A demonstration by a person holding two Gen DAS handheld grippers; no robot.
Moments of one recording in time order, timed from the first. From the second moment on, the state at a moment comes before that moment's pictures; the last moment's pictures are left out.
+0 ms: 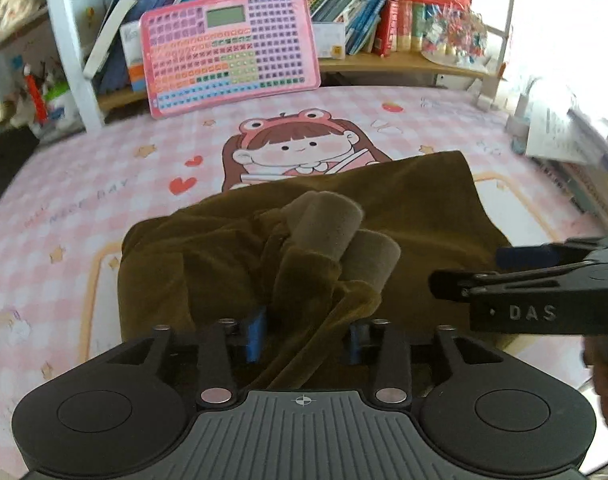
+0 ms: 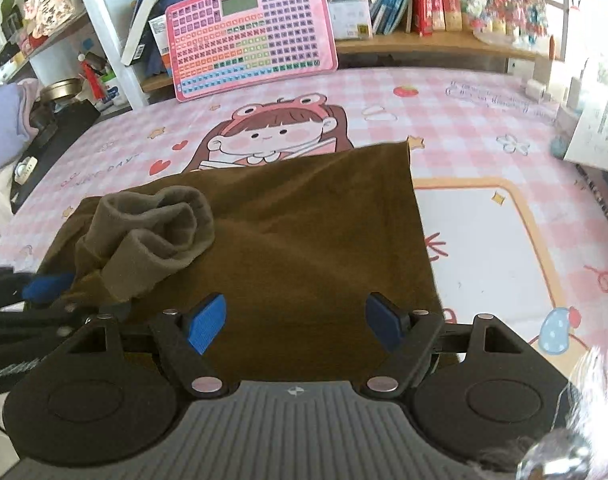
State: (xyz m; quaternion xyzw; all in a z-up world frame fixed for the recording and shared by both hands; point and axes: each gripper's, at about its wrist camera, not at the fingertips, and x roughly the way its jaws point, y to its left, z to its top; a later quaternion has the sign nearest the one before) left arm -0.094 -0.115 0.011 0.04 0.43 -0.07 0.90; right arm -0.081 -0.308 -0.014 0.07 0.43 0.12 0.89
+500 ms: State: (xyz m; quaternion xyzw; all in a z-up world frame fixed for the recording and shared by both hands) left arm -0.127 -0.067 0.021 -0.06 0.43 -0.08 0.90; right arm -0.044 -0.312 -0.028 0.31 0.51 0.20 0.78
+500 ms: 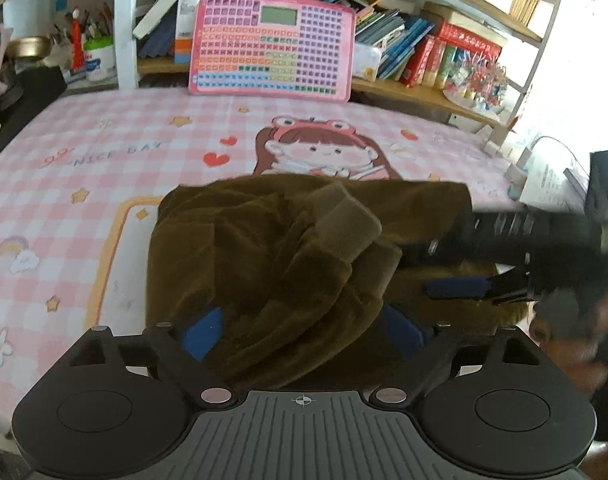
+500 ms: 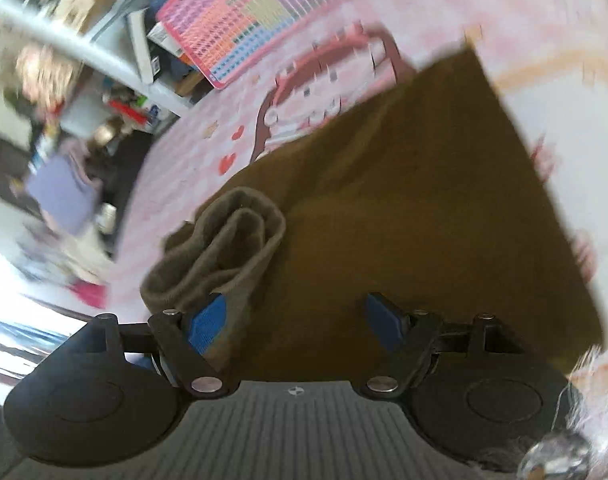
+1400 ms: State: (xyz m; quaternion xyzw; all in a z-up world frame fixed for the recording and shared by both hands) left arm -0.167 0.094 0.018 -0.34 0.32 0.06 0.88; right arm -0.035 -0.220 0.007 0.35 0.50 0.38 0.70
